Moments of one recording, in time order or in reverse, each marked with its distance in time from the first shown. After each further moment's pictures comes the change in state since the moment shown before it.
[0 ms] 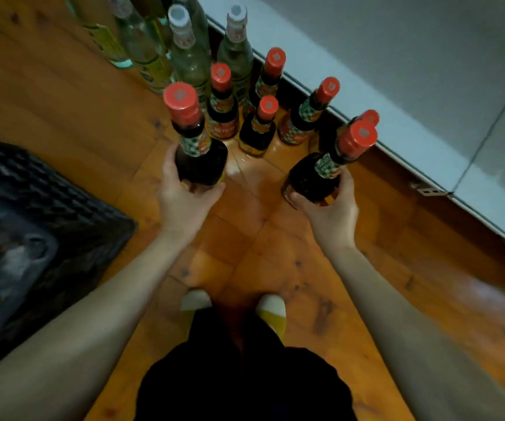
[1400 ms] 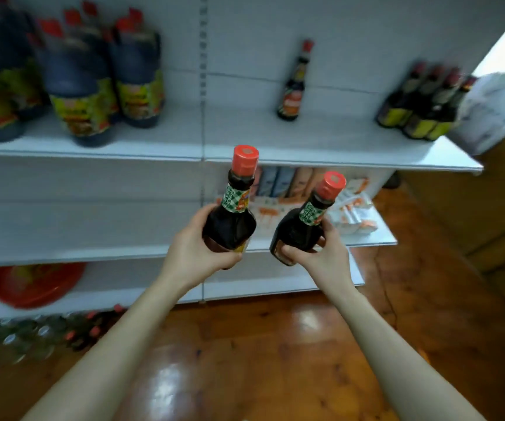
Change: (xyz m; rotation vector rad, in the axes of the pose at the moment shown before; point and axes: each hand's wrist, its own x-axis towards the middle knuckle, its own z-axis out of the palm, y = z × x) left_hand -0.431 0.685 0.058 0.189 -0.794 0.676; right_hand -0.377 -0.260 -0.681 0.241 0.597 -0.138
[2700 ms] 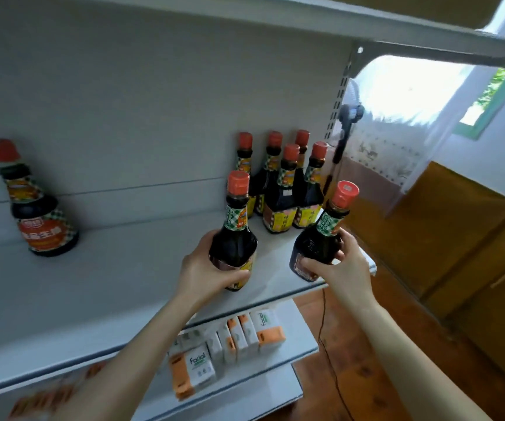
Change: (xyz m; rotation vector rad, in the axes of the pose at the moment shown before) left_hand 0.408 0.190 0.441 -0.019 -0.078 0.072; right_hand 0.410 0.210 -0.394 -0.040 0.339 0.024
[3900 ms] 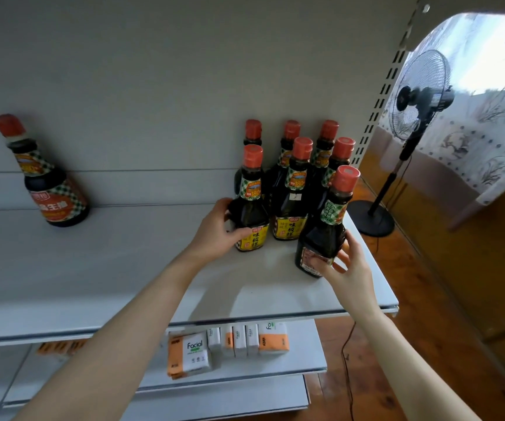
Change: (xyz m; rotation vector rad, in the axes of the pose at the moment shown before) left_hand 0.089 0.010 0.055 0.085 0.066 -0.044; right_hand 0.090 0.072 -0.001 0.233 -0.309 -0.013
